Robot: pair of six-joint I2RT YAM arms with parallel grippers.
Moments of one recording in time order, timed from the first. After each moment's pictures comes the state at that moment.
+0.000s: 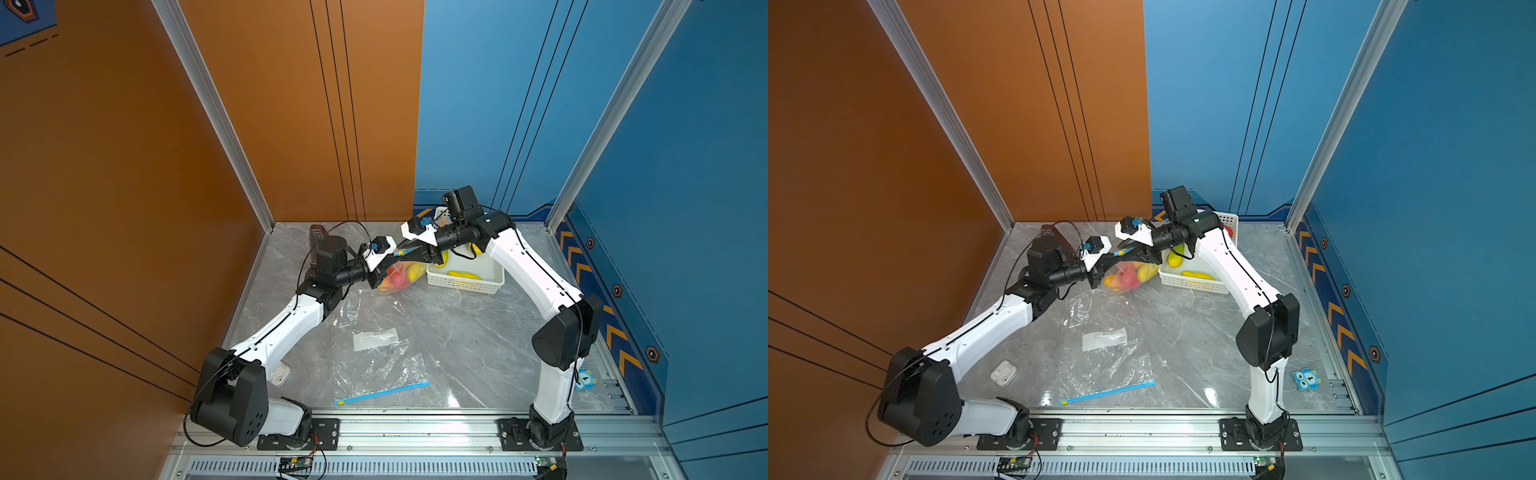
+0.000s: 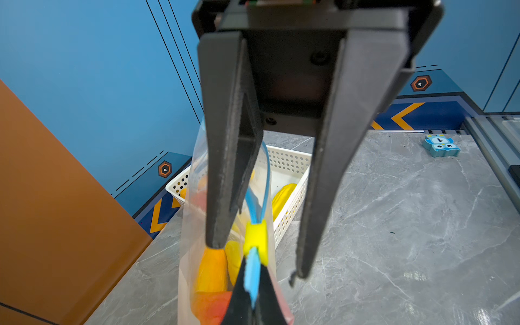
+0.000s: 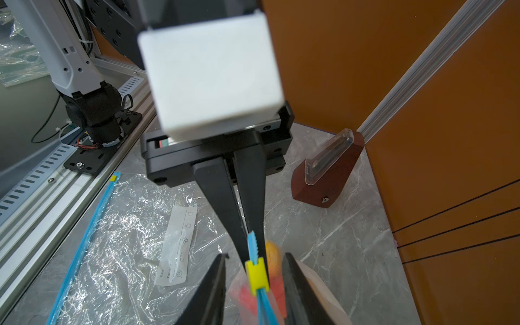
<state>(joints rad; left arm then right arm) -0.35 1.39 0.98 0.21 0.69 0.38 0.49 1.92 2.01 -0.88 -0.93 -0.97</state>
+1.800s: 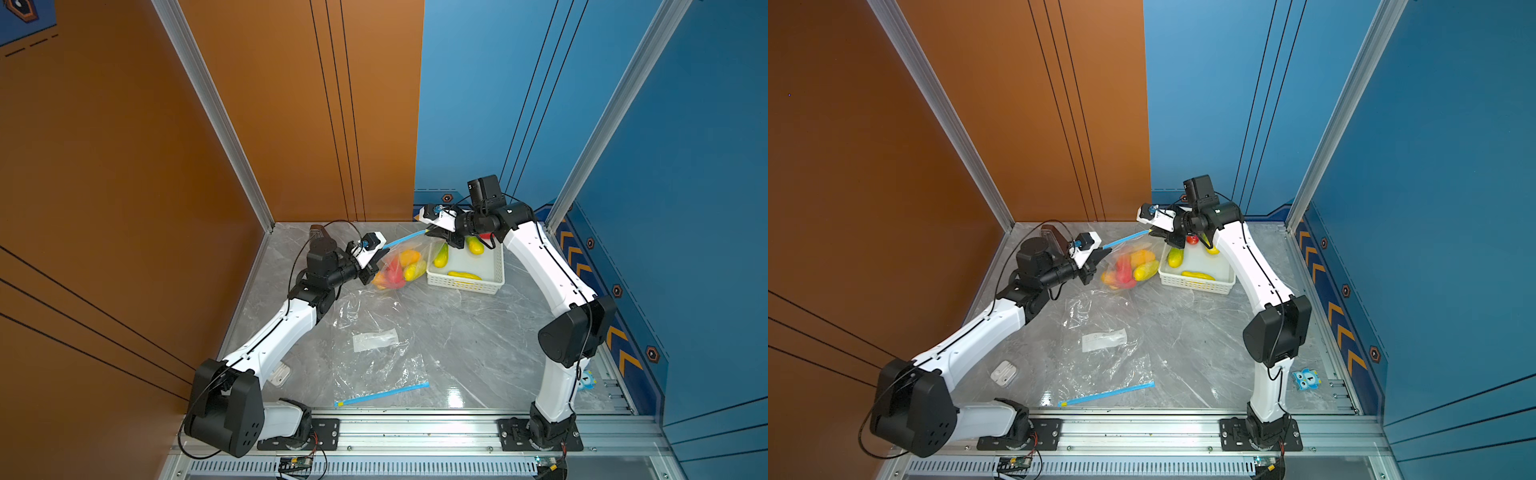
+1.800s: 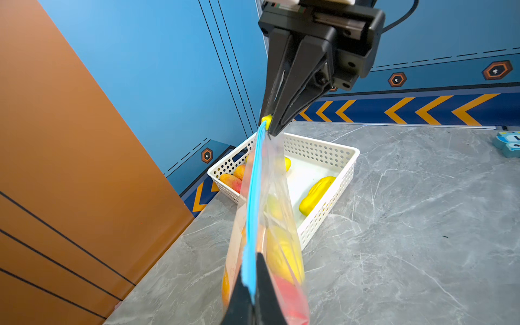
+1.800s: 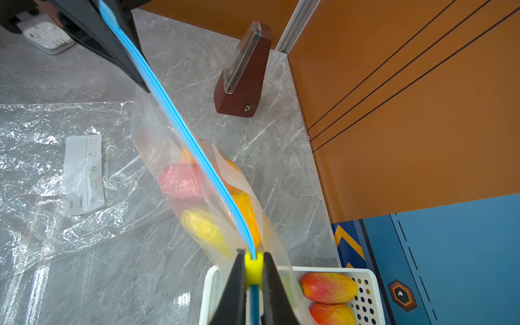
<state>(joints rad) -0.30 1.33 0.95 0.22 0.56 0.39 0.36 1.92 2.08 -0.91 -0.58 -0.98</state>
